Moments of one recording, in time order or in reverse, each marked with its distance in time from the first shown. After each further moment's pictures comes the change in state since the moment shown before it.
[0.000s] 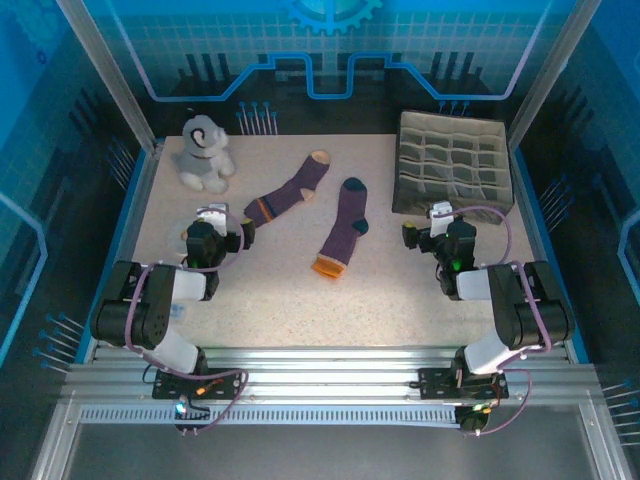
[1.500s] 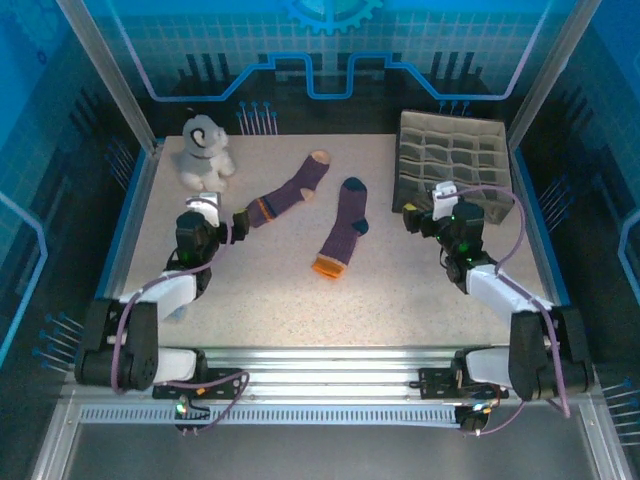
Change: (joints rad) left arm 0.012 -0.271 0.093 -0.339 0.021 -0.038; right arm 0.067 -0.304 0.195 -0.463 -0.016 0.019
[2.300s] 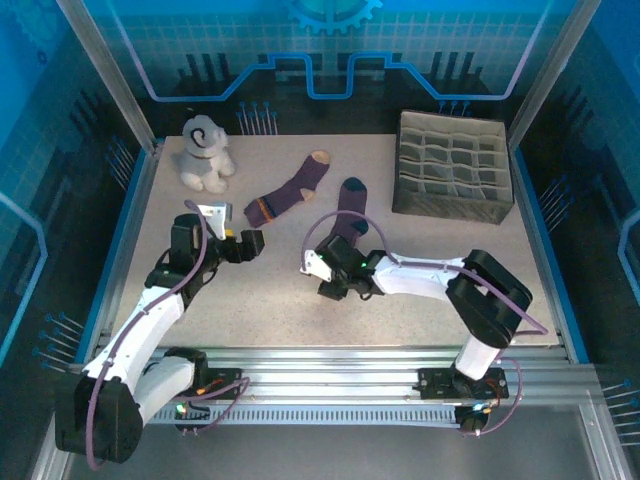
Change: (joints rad) left arm -0.098 -0.328 0.103 -0.663 0.267 -0.173; right arm 0.756 0.469 0.376 -0.610 0.234 -0.321
